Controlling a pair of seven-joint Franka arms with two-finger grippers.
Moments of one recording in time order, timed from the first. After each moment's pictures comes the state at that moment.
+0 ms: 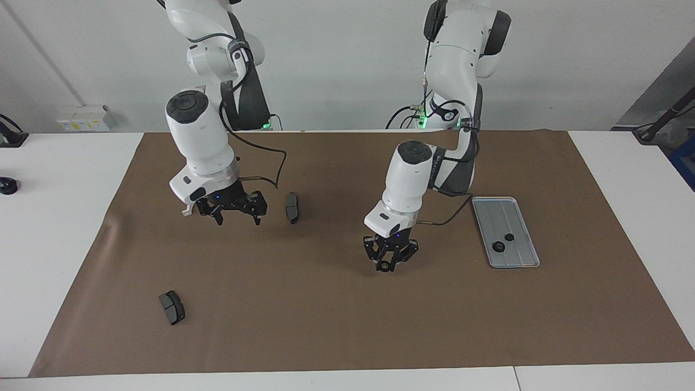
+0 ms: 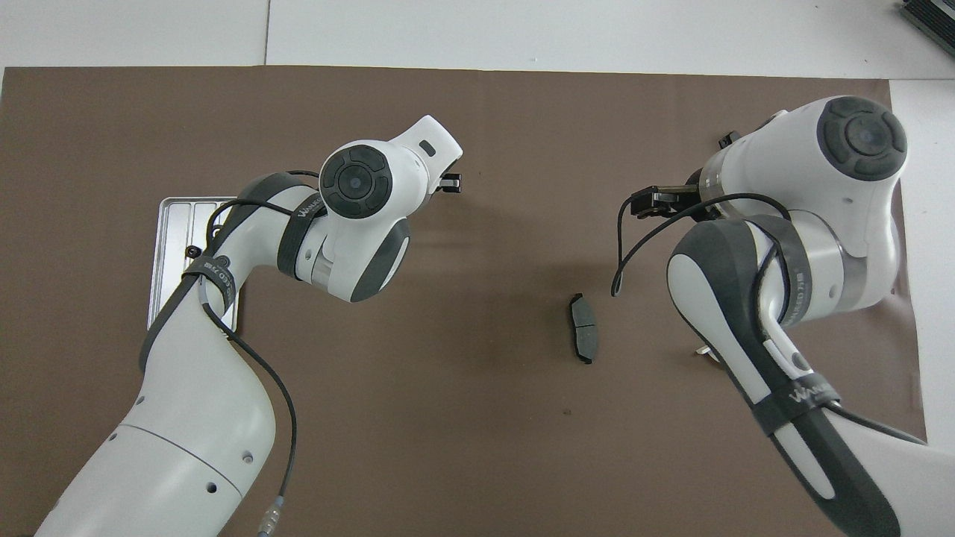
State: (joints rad) left arm -0.53 0.57 0.01 -1.57 0.03 2.50 -0.43; right arm 0.31 0.22 -0.13 -1.78 0.04 2.10 0.23
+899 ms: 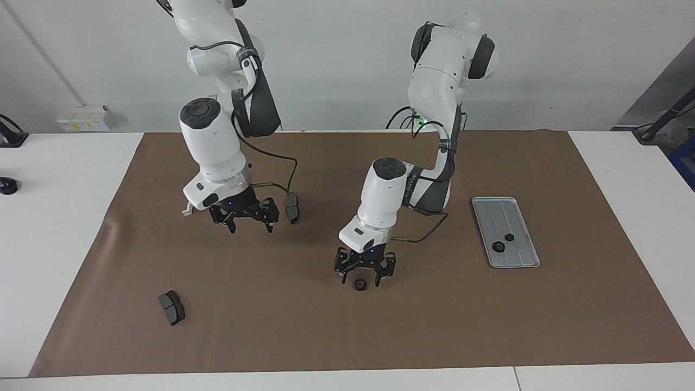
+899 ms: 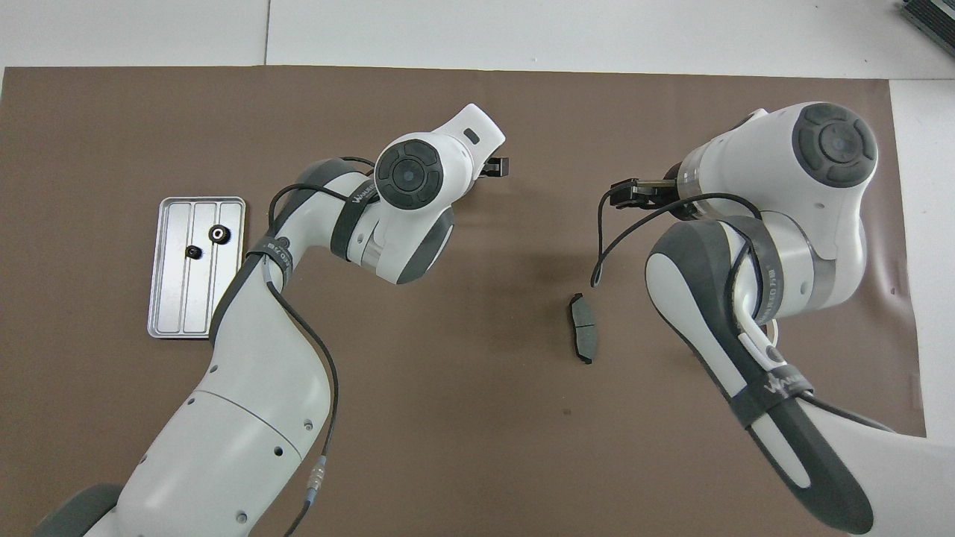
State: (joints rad) left arm -0.57 0.73 0.02 -1.35 0.03 2.51 -0.49; right arm 0.33 0.25 -0.13 -1.78 0.10 2.19 0.24
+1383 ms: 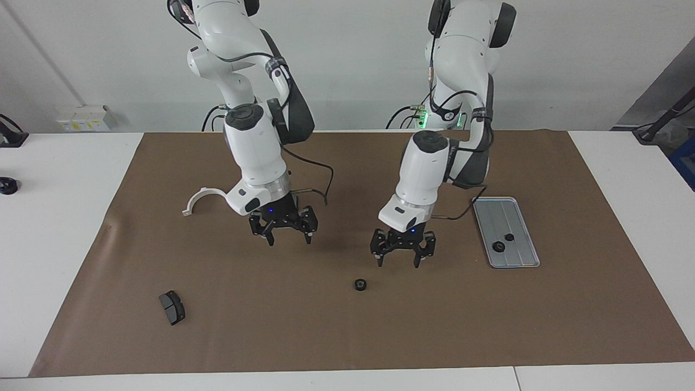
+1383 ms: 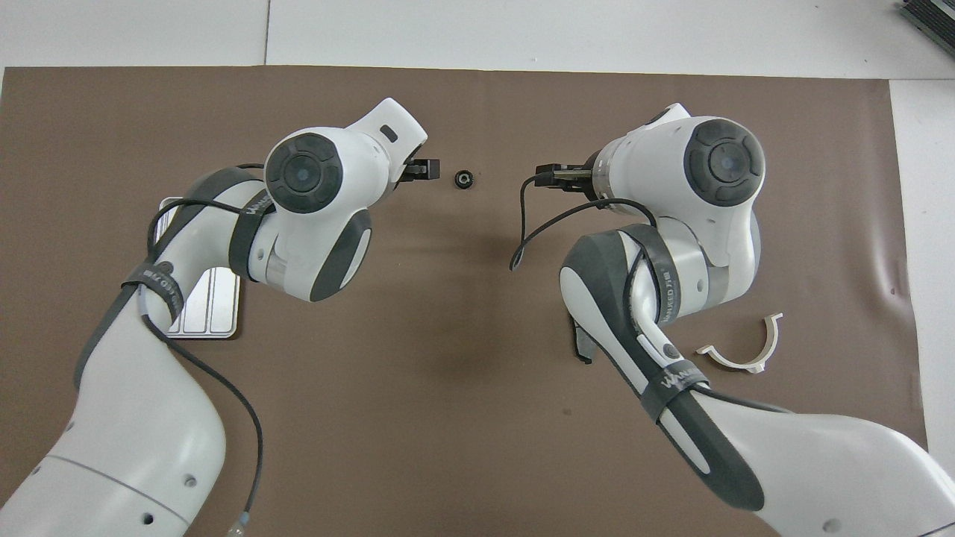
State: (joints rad) left arm -0.47 0.42 0.04 -1.69 0.03 2.48 -0.36; right arm 0.46 0.38 -0.13 -1.69 0.12 2.39 0.34
